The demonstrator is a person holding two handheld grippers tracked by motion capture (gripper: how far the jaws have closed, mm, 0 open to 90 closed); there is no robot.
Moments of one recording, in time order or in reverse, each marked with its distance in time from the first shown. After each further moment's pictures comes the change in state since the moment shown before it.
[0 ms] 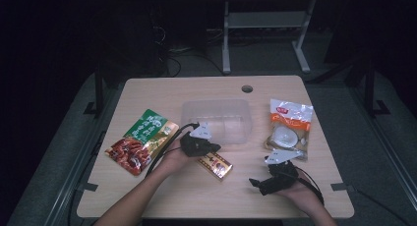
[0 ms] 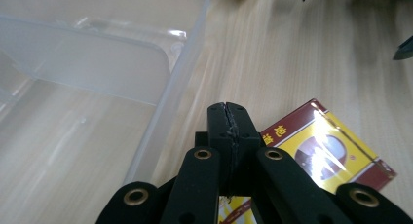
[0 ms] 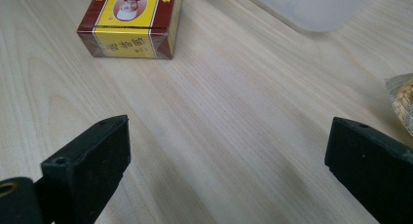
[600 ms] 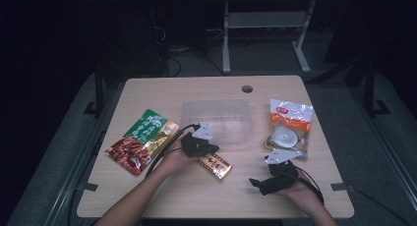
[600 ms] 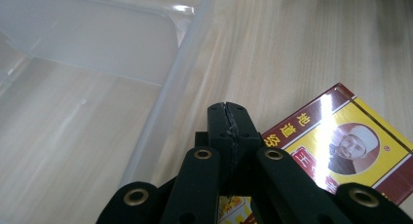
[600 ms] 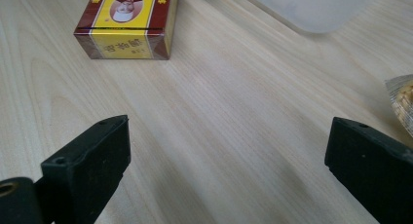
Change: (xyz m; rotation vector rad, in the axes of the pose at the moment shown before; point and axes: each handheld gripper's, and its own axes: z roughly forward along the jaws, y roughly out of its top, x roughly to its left) left arm 0.003 -0.006 0.003 0.052 0.009 -0.002; right arm -0.001 0.000 -0.001 0.001 0.005 -0.003
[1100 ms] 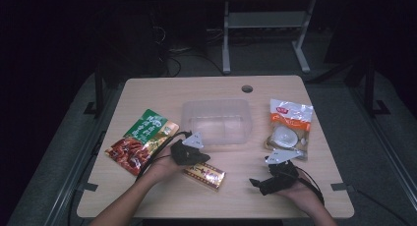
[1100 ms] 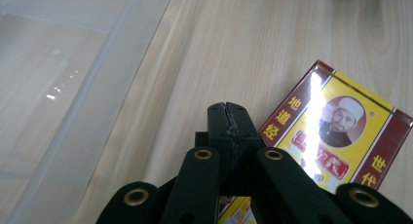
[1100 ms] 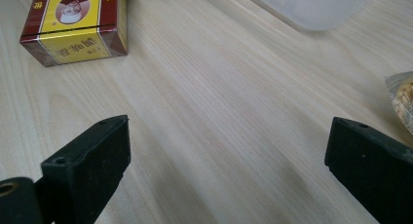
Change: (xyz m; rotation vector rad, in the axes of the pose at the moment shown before) left arm -0.014 -0.019 -0.027 0.057 -0.032 -0.002; right arm 0.000 -0.001 0.000 0.002 -0.002 0.006
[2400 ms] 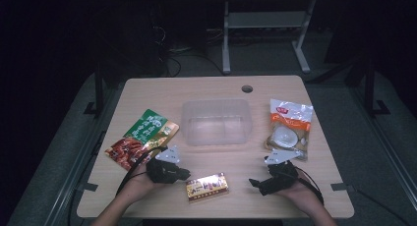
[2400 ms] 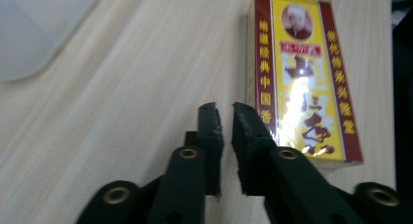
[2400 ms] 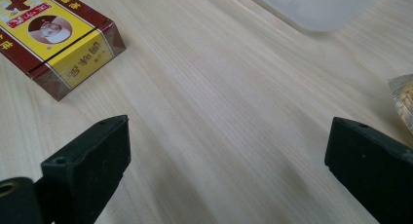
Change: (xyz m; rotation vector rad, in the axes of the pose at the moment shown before) left arm -0.034 -0.050 -0.054 -0.006 -0.033 -0.125; right arm 0.001 0.000 0.001 -0.001 0.001 -0.011
